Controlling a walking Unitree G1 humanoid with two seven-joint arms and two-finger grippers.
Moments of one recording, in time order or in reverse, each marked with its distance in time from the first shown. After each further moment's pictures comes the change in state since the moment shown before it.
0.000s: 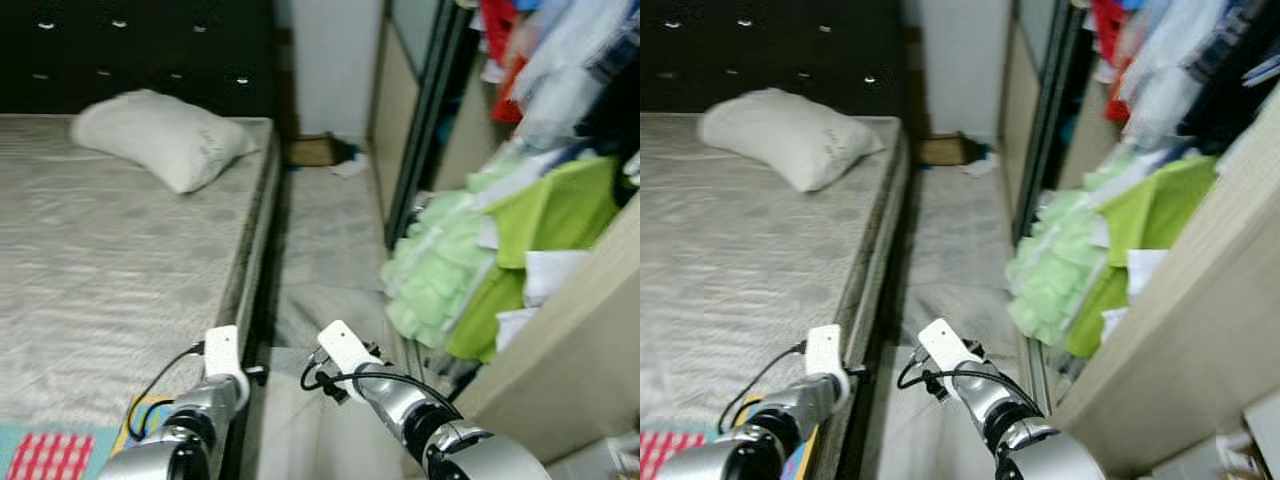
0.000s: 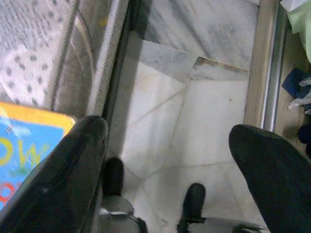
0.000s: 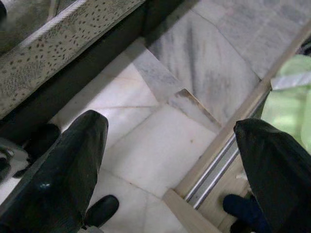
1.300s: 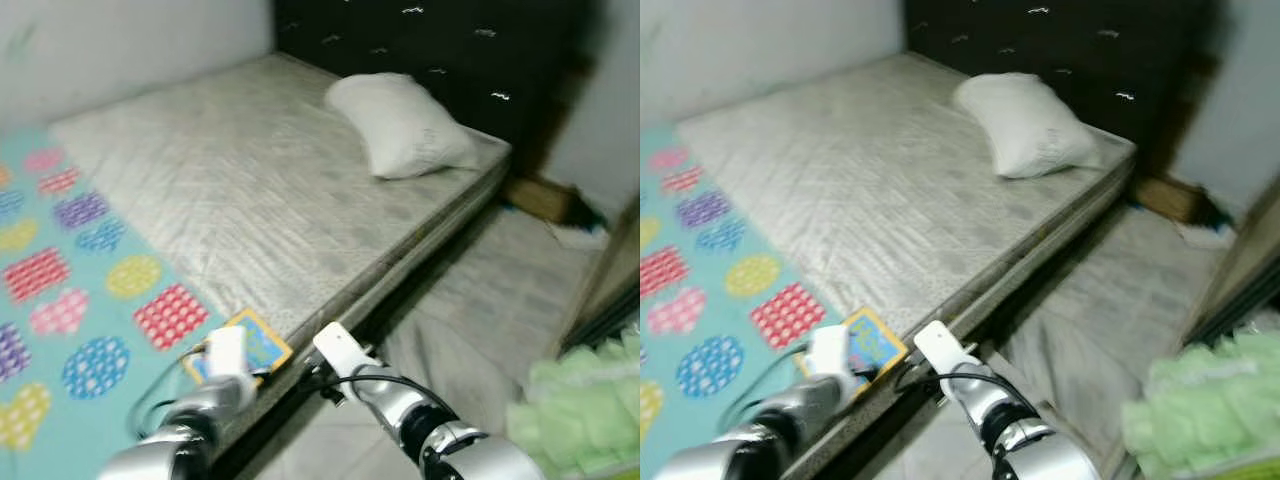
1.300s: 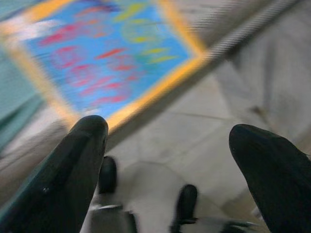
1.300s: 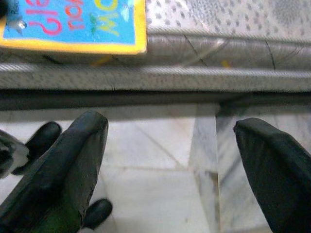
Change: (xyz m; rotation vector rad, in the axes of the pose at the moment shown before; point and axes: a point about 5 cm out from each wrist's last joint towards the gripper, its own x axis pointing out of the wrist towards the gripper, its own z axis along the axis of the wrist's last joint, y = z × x) left arm -0.001 0.009 -0.004 -0.005 0.018 0.020; right arm 0.000 0.003 -0.001 -0.029 0.002 0.016
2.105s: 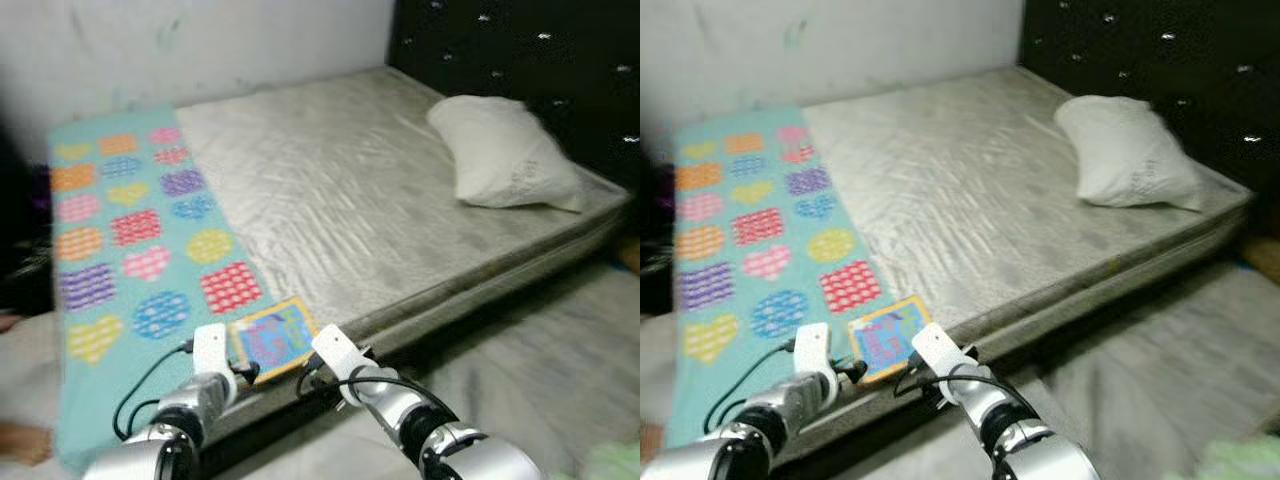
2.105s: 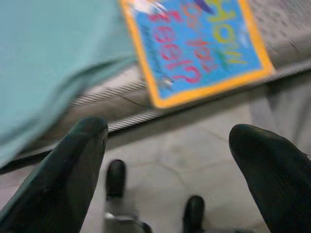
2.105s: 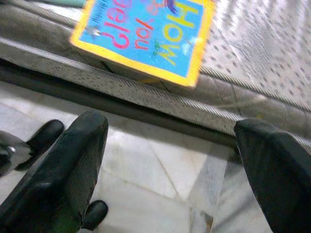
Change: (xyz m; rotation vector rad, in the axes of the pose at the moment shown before) left arm -0.001 0.002 0.009 -0.007 -0.033 -0.027; right arm 0.000 0.002 -0.001 -0.024 -0.001 0.018
